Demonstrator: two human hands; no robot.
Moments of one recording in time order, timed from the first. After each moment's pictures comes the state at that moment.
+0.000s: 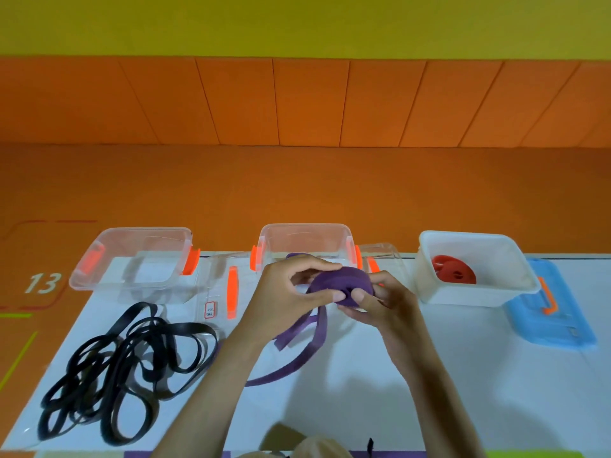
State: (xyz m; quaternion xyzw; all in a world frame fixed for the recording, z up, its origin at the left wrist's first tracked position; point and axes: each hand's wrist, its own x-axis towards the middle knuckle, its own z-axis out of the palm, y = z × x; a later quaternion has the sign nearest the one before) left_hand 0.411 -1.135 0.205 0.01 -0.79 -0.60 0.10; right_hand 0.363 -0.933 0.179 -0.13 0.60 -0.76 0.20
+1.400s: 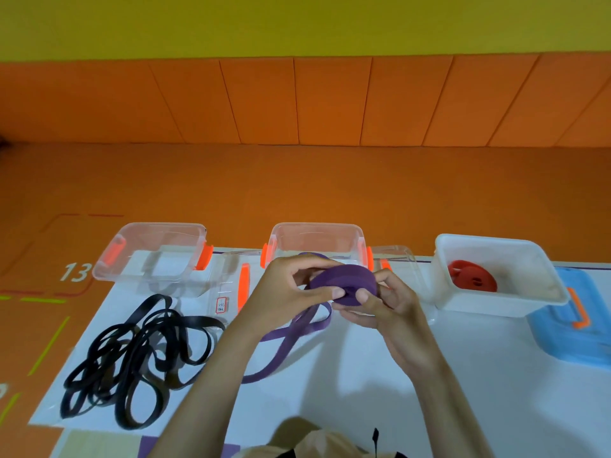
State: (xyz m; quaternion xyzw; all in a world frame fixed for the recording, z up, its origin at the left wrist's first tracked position) left_hand 0.405 -1.137 0.205 0.00 -0.79 -0.61 0.07; right_hand 0.347 -0.926 0.168 -0.14 0.54 -0.78 0.27
